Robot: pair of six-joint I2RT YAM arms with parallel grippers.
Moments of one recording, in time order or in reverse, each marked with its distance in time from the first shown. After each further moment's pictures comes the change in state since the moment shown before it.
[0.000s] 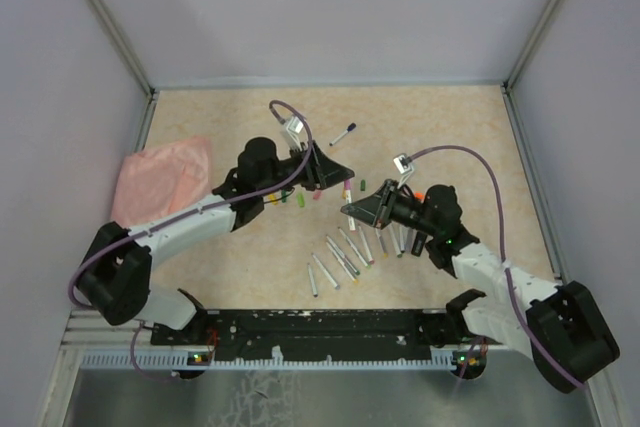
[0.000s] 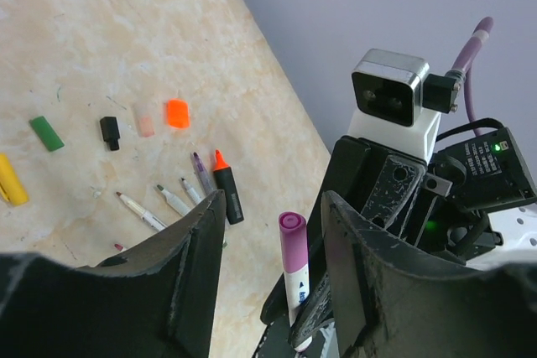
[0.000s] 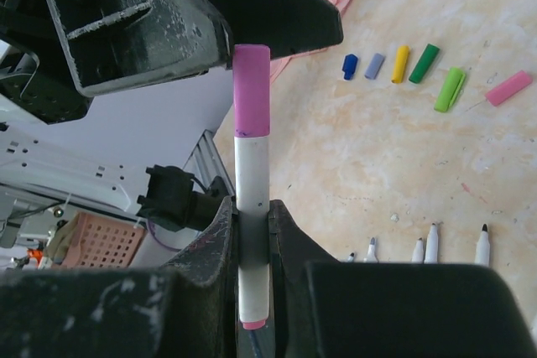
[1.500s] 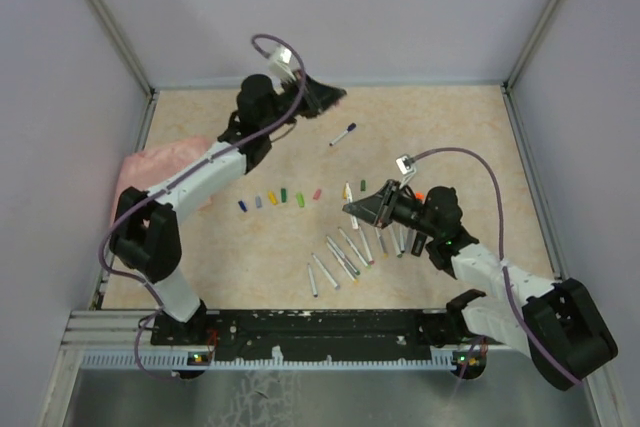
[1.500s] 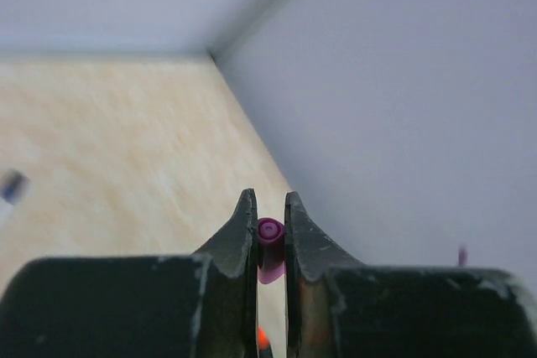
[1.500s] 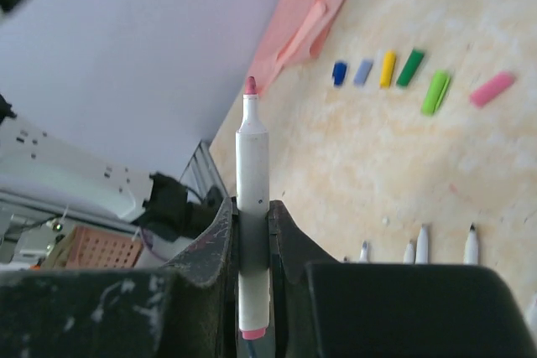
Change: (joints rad) left arm 0.102 0.277 0.457 -0.076 -0.029 0.025; right arm -0.027 0.028 -0.006 0.075 0.053 0.018
